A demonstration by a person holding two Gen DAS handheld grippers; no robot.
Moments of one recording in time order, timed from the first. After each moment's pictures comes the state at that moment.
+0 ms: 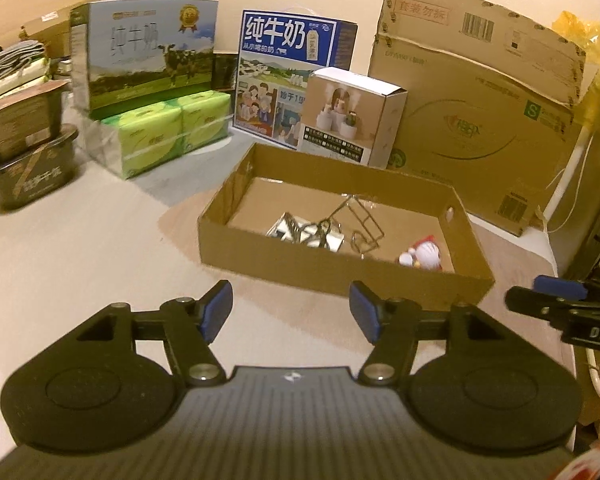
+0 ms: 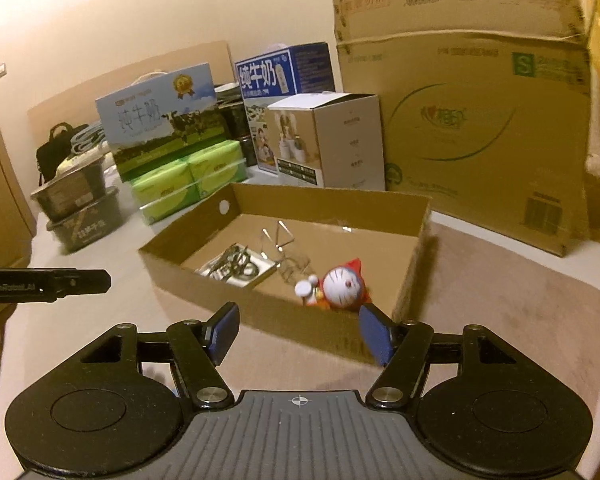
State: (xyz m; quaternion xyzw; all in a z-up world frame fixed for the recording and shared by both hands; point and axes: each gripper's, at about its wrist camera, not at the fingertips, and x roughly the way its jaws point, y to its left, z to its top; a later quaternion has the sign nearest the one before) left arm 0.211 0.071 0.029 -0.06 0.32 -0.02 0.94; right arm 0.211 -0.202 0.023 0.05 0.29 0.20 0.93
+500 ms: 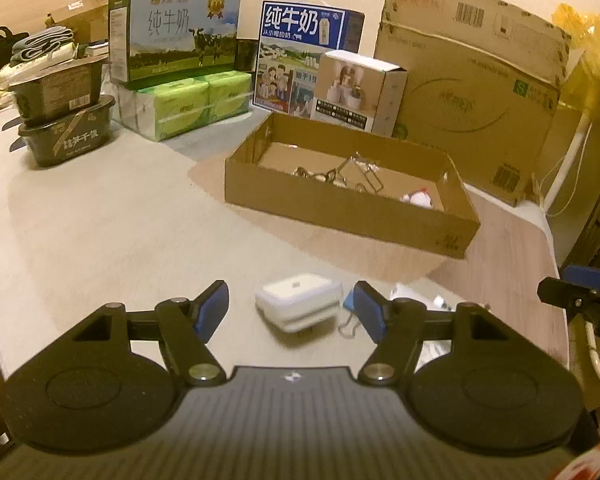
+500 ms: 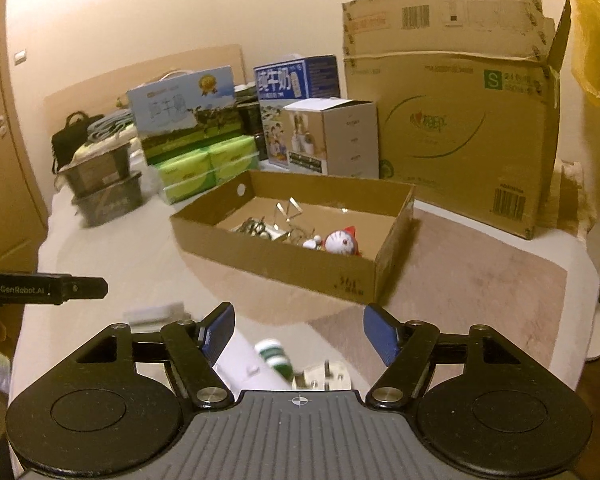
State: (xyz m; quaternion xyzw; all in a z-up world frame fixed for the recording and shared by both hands) left arm 0.125 0.063 0.018 -0.06 0.34 0.00 0.94; right arm 0.122 -0.215 0.027 0.03 0.28 0.21 0.94
